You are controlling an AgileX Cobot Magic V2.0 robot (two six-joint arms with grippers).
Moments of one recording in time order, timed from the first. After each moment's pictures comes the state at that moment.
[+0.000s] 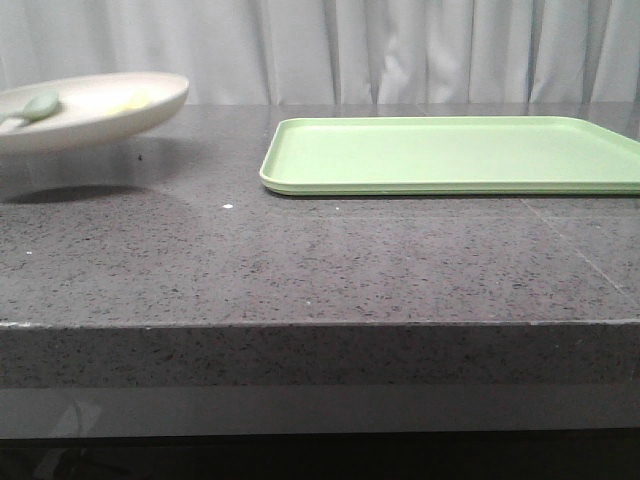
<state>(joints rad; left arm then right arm) 0.37 1.86 -1.45 -0.95 0.94 0.53 0.00 0.43 -0.60 0.05 0.51 -0.02</state>
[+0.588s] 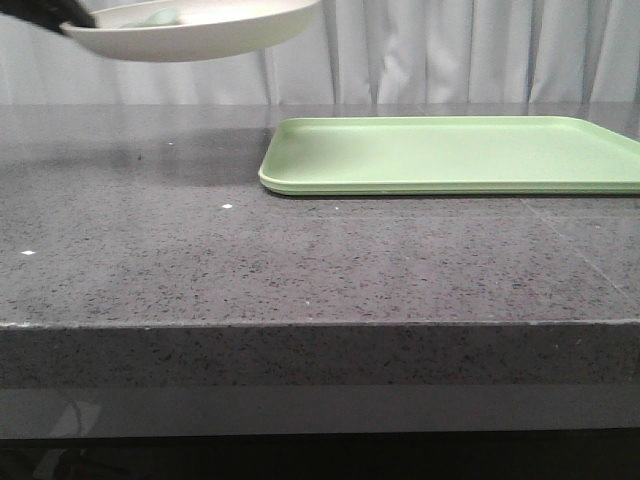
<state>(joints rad) 0.00 1.85 -1.73 -0.69 0.90 0.10 0.00 0.43 -0.60 0.05 0.51 -0.02</state>
